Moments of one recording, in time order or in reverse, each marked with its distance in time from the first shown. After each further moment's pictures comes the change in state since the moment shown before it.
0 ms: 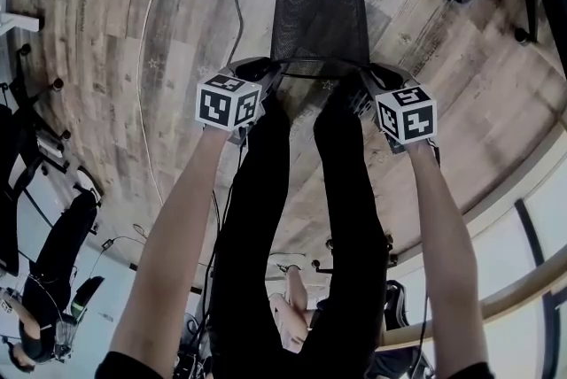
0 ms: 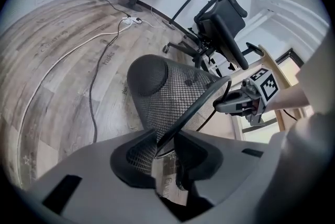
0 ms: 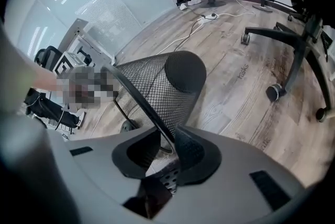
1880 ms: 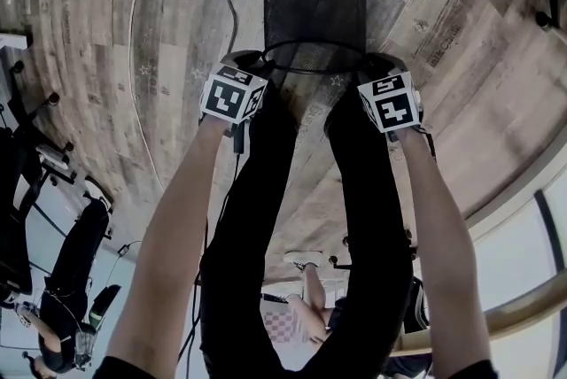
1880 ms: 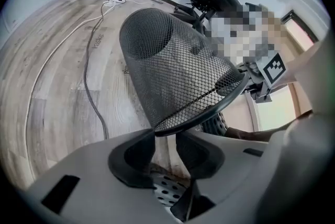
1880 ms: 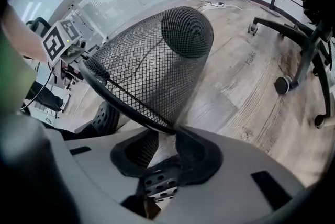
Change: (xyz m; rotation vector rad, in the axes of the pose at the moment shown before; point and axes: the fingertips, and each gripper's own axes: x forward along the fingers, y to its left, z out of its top) left arm 0.058 0.059 -0.050 0.212 0.221 0.098; right arm 0.092 -0.016 -0.047 -0.094 0.097 -0.133
